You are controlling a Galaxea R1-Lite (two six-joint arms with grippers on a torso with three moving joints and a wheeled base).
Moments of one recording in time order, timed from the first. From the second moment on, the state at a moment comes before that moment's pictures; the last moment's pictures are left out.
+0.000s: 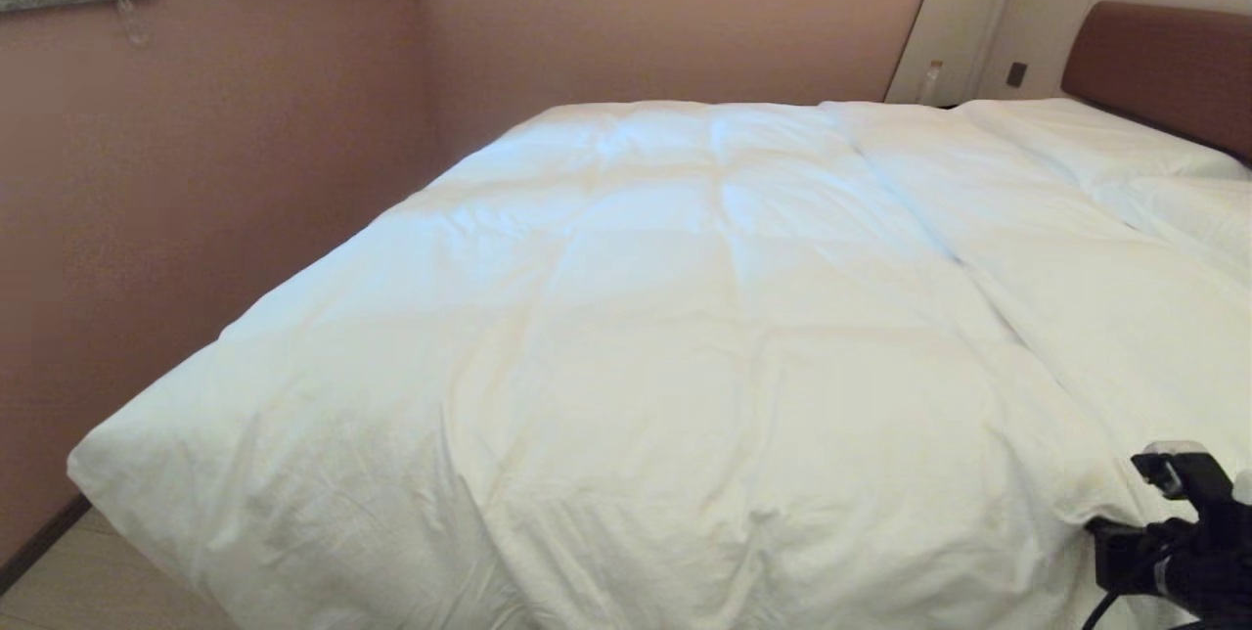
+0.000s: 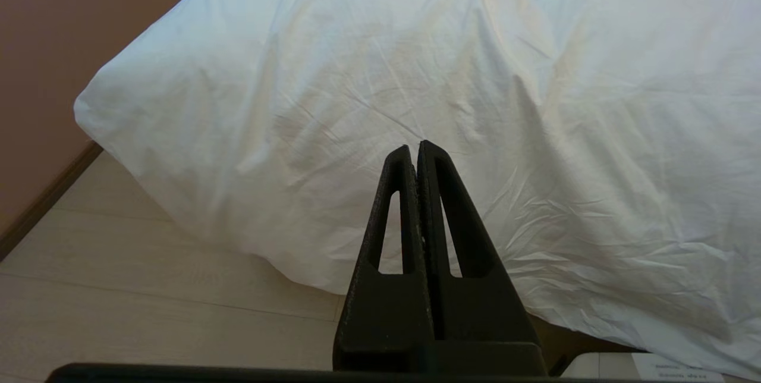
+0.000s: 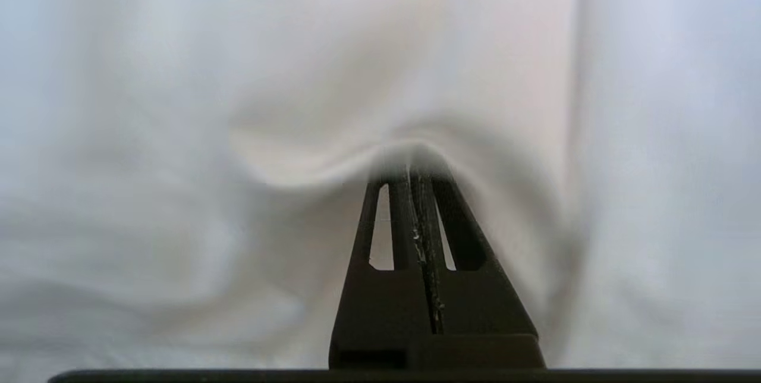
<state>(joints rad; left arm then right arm) 0.01 0.00 -0.03 0.07 0.00 0.03 -0.36 1.97 0.00 -1.45 0.17 -0.21</state>
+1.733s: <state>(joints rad) 0.01 0.00 -0.02 0.07 0.00 0.02 -0.22 1.41 -0.30 -0.69 -0.02 0.25</state>
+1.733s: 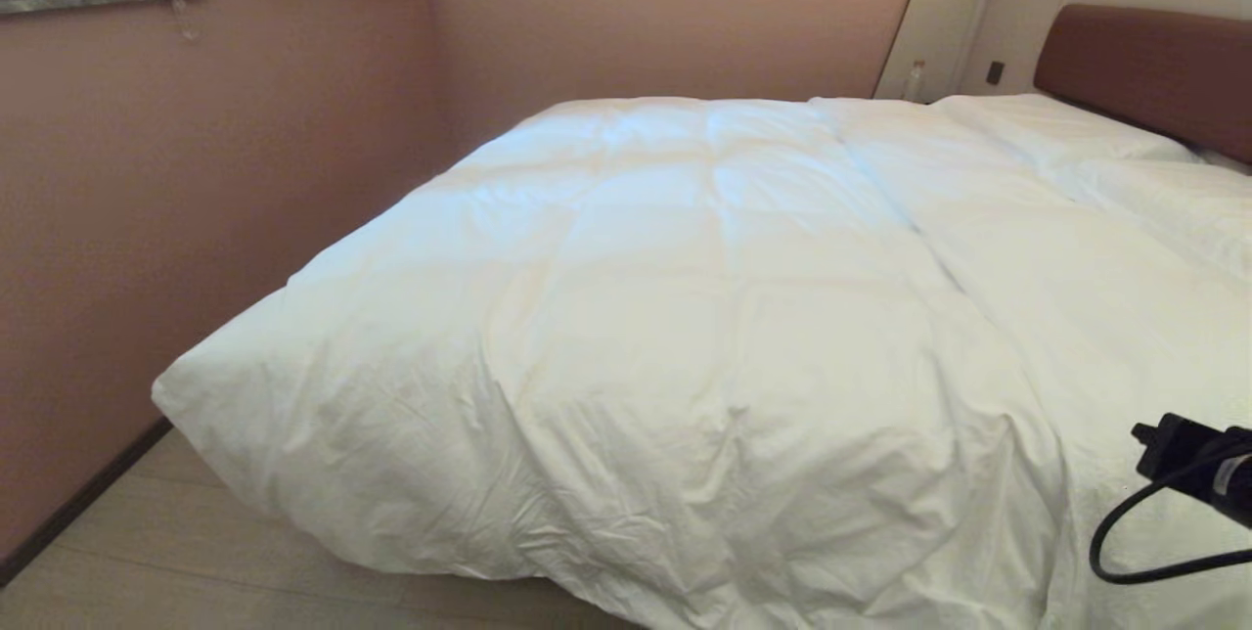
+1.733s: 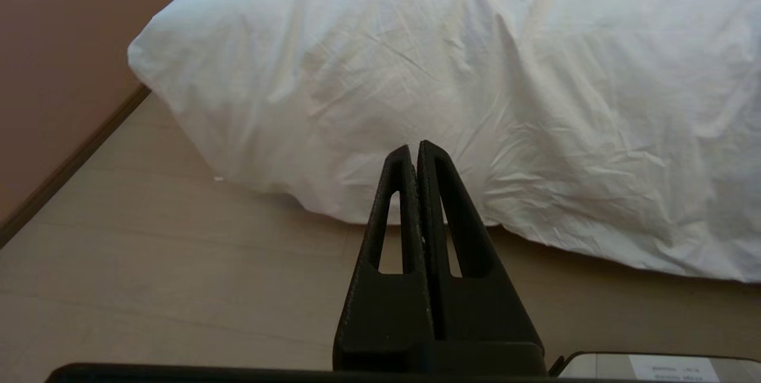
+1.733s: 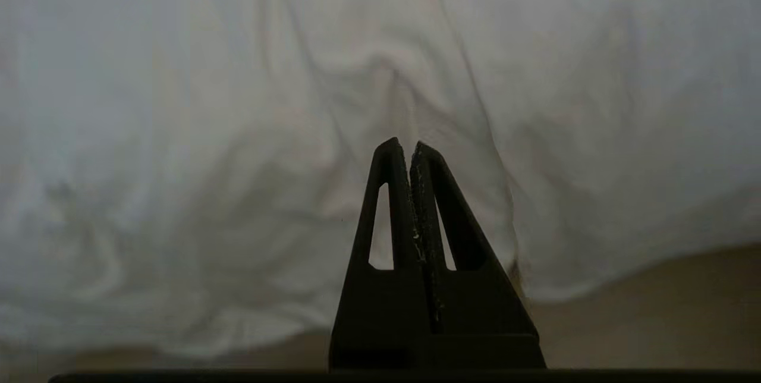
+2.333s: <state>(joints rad) 0.01 0.00 -0.02 0.07 0.00 0.02 -0.21 1.83 -0.25 -0.75 -0.03 0.12</state>
